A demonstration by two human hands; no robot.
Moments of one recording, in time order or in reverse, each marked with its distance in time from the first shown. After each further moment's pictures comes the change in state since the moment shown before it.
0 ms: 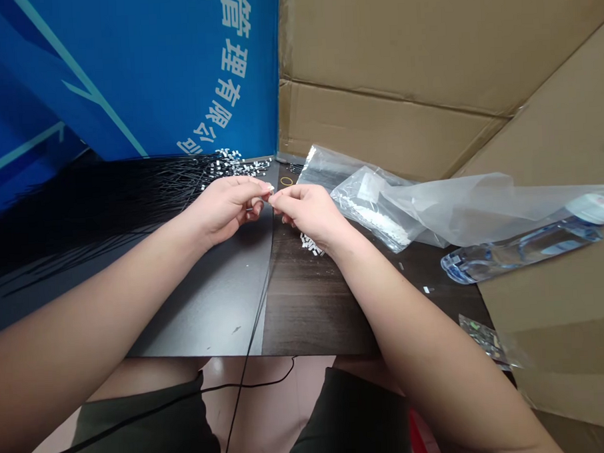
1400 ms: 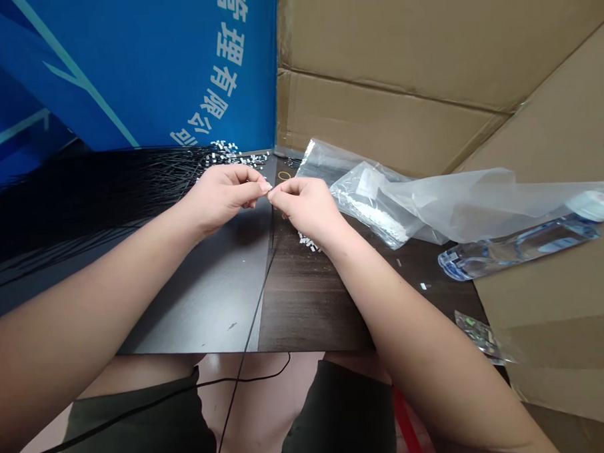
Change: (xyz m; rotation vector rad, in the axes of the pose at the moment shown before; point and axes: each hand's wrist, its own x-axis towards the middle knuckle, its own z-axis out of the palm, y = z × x) left_hand -0.004 0.007 0.000 0.315 0.004 0.214; right_hand -0.005 -0.002 0.002 -0.219 0.130 -0.042
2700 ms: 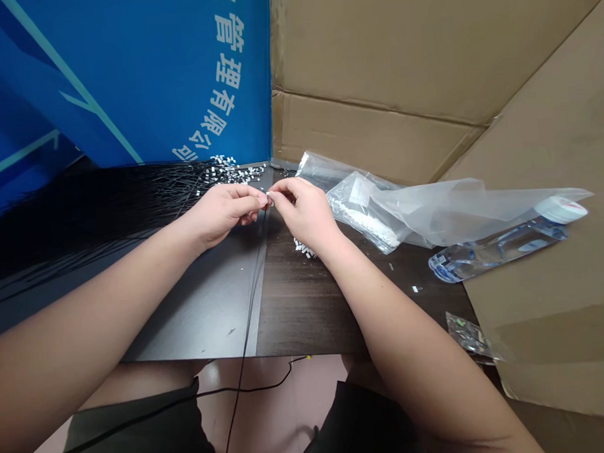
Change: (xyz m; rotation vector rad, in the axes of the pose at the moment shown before) left_hand 0.002 -0.009 -0.001 -0.084 -0.056 -0.111; right_hand 0.010 0.013 -0.007 -0.287 0.108 -0.417
